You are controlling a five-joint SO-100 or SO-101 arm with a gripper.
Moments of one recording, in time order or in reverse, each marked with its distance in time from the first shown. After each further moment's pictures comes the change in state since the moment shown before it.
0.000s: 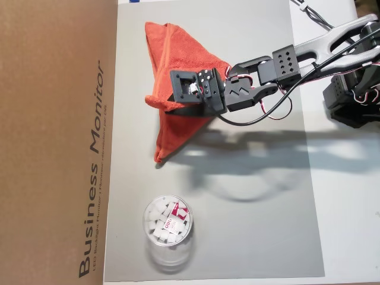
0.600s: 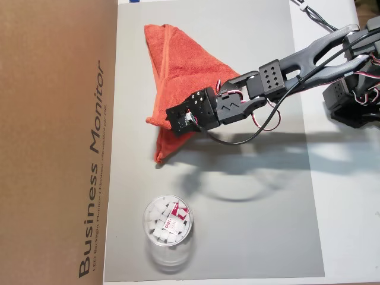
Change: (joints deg) arm -2.5 -9.7 -3.0 0.0 -15.3
